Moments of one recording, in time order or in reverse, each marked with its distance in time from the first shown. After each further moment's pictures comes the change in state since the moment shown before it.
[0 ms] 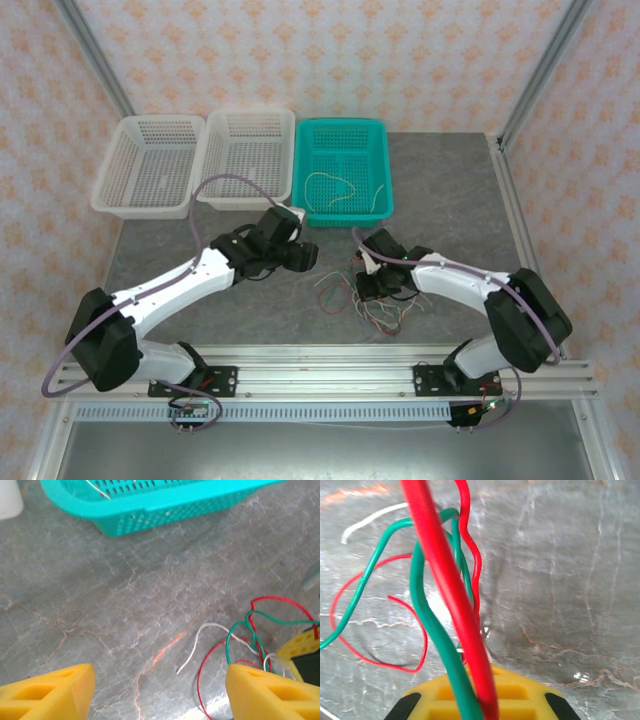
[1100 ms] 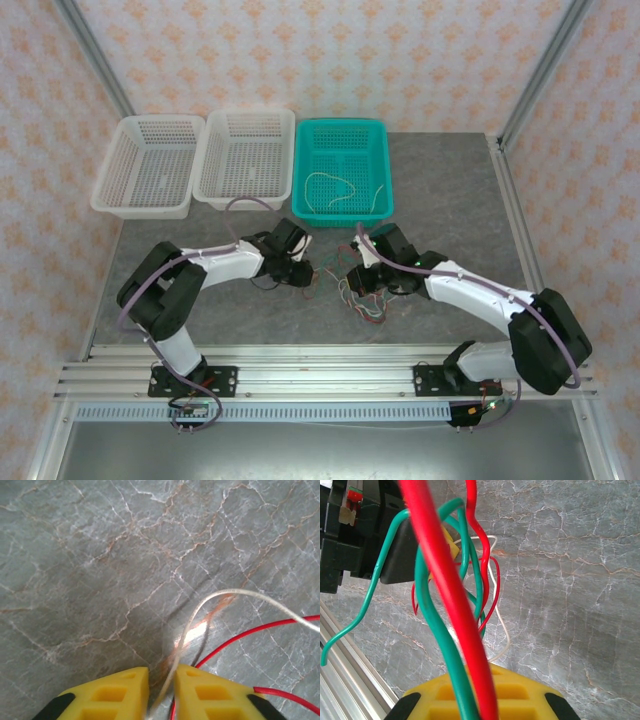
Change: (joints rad) left arm 0.088 0.359 -0.092 0.195 0.281 0.002; right arm 0.000 -0.129 -0.032 0.141 -0.138 -0.069
